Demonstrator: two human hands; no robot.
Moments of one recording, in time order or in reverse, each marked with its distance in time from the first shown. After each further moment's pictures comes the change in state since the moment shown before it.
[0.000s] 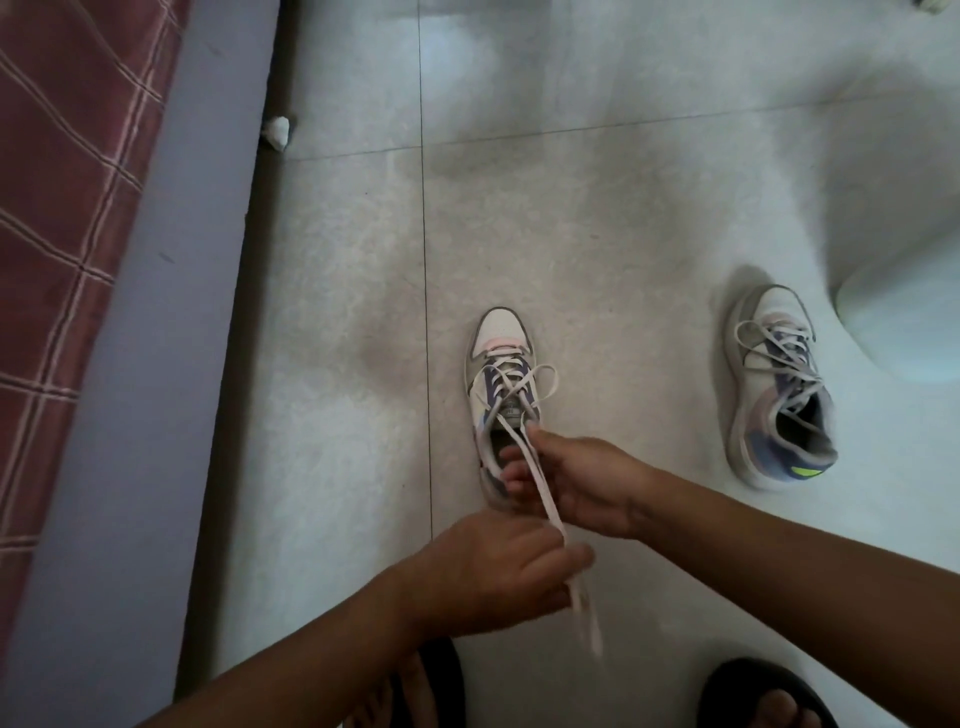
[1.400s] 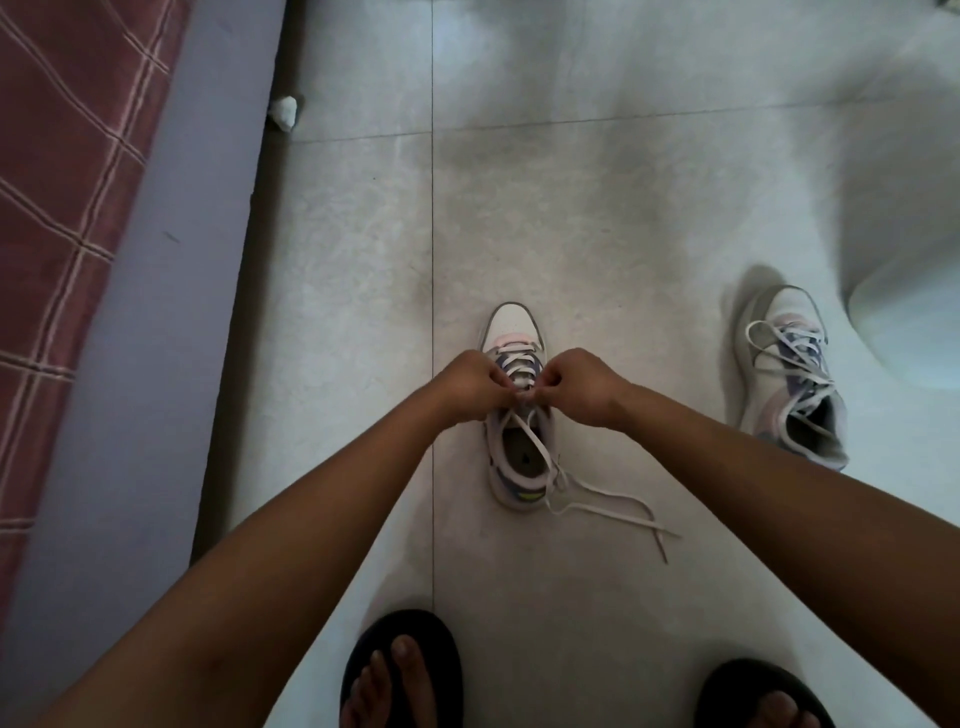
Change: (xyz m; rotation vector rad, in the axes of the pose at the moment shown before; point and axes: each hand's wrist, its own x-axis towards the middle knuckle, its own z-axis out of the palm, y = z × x) left_hand 0.063 -0.121 0.002 -0.626 -0.256 -1.234; right_hand 0.055 -0.062 -0.017 -1.235 0.317 -0.453
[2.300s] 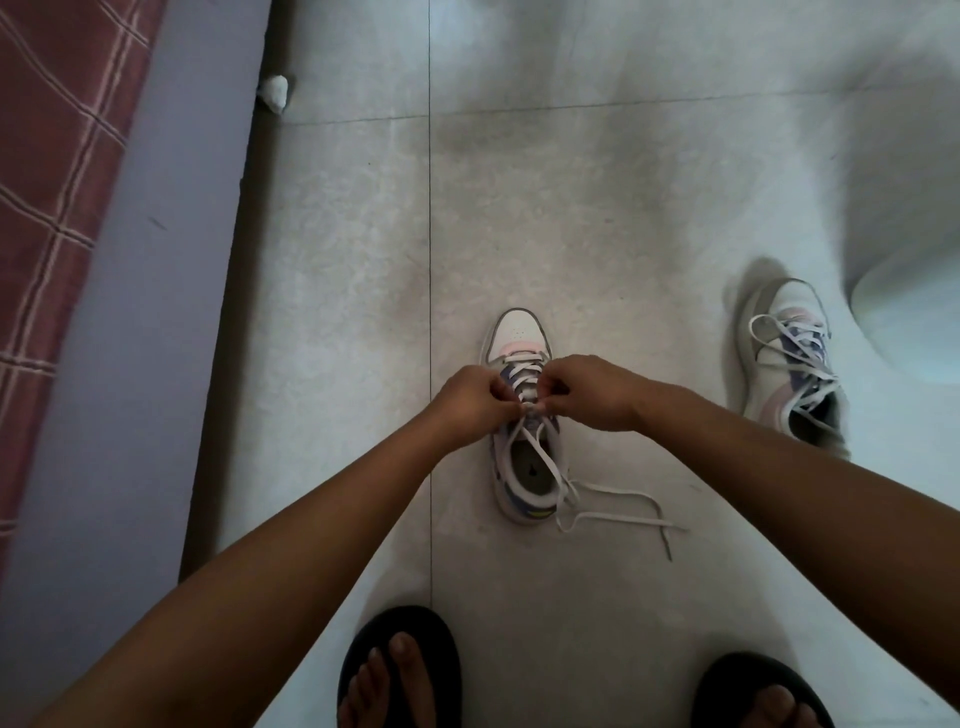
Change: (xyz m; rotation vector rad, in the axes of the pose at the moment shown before) left_hand -0.011 -0.015 0.017 -0.037 0.029 0.037; right_hand -0.005 0.008 -0.006 -0.252 -0.158 -0.161
